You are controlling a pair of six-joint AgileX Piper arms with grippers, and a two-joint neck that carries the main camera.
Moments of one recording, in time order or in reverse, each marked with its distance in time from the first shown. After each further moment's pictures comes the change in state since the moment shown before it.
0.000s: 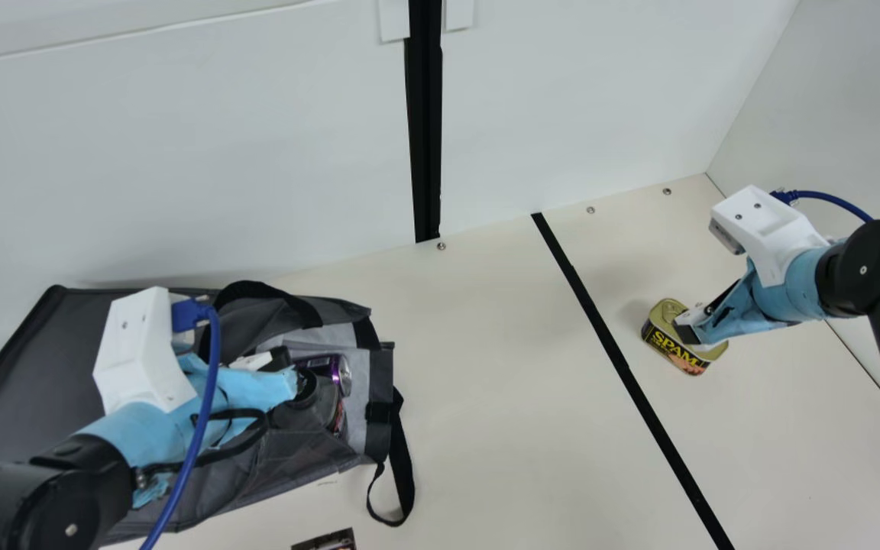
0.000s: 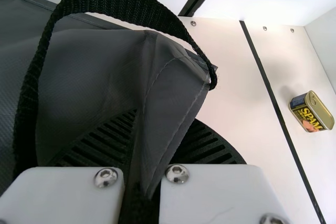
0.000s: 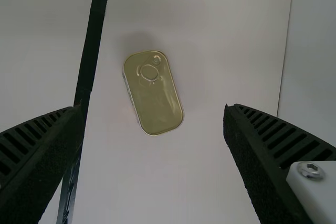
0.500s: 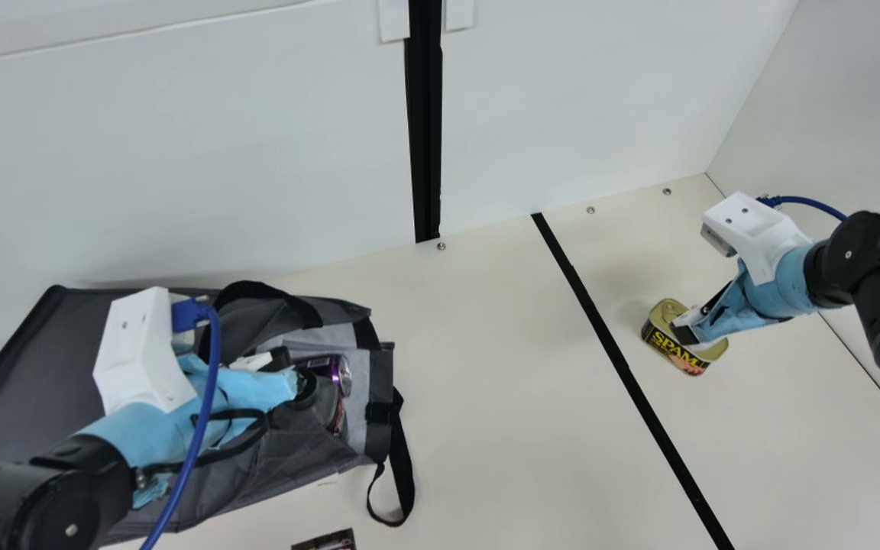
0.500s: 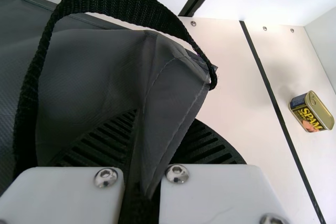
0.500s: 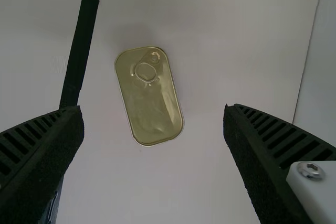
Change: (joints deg) left arm 0.0 0.0 0.0 0.0 0.0 0.0; right arm -1.7 7.0 -1.8 2.0 -0.7 -4.9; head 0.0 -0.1
